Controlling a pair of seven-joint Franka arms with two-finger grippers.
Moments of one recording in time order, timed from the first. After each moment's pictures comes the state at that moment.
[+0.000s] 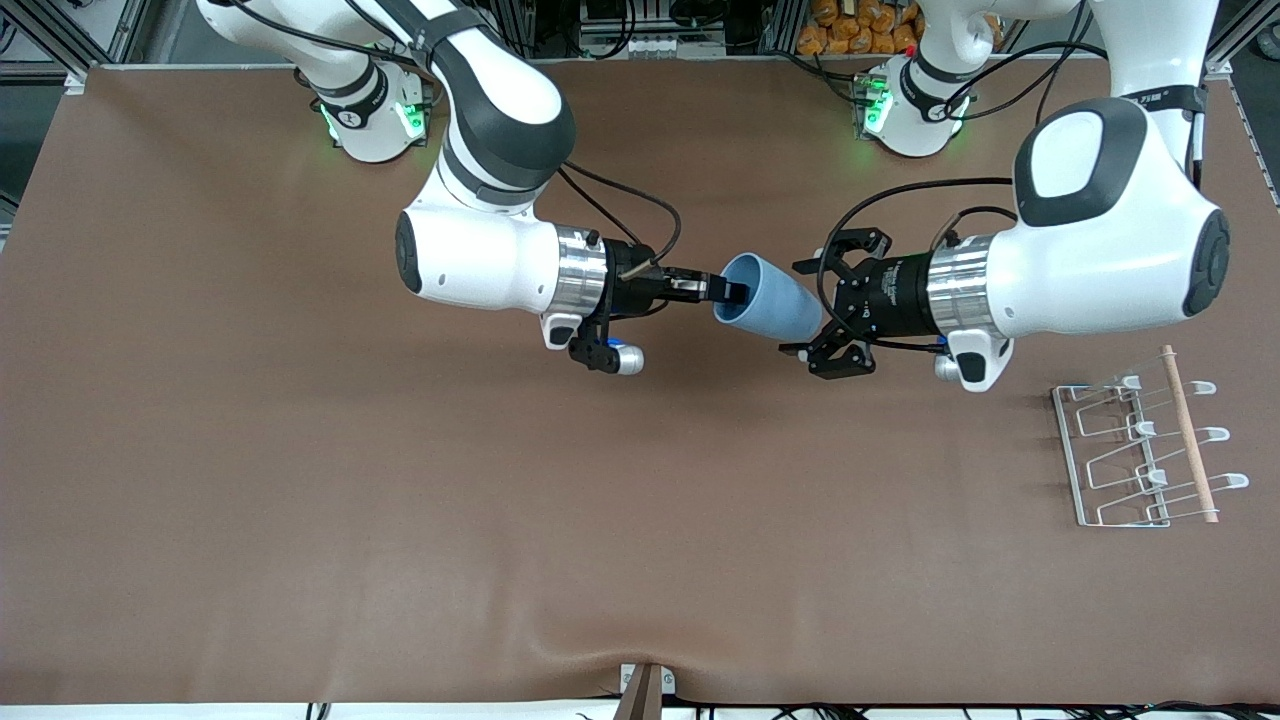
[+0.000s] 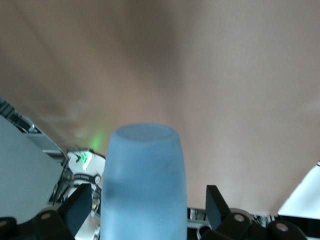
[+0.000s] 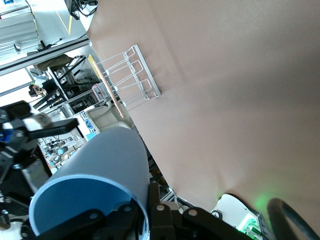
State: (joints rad) left arm -0.21 0.33 -0.14 -1.44 -0.69 1.70 -1.63; right arm 0.58 0.53 0.12 -1.37 1.11 2.22 0.46
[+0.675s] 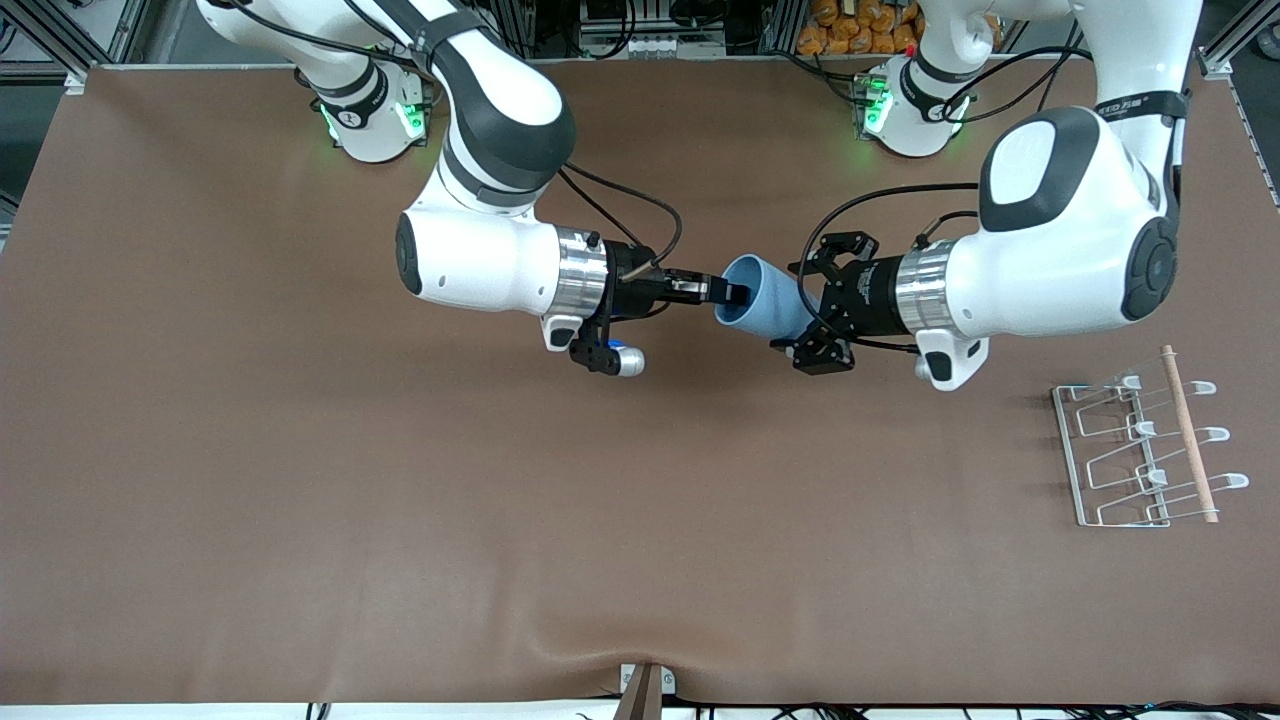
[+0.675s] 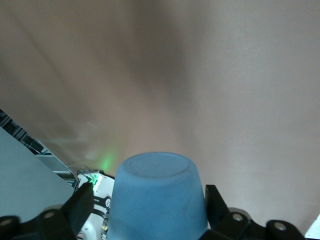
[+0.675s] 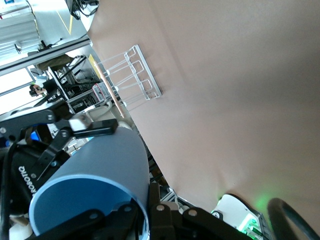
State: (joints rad) left arm -0.23 0.34 -0.14 -1.47 -0.63 1.70 -1.59; right arm 0.58 0.53 0.12 -1.37 1.11 2.22 0.46
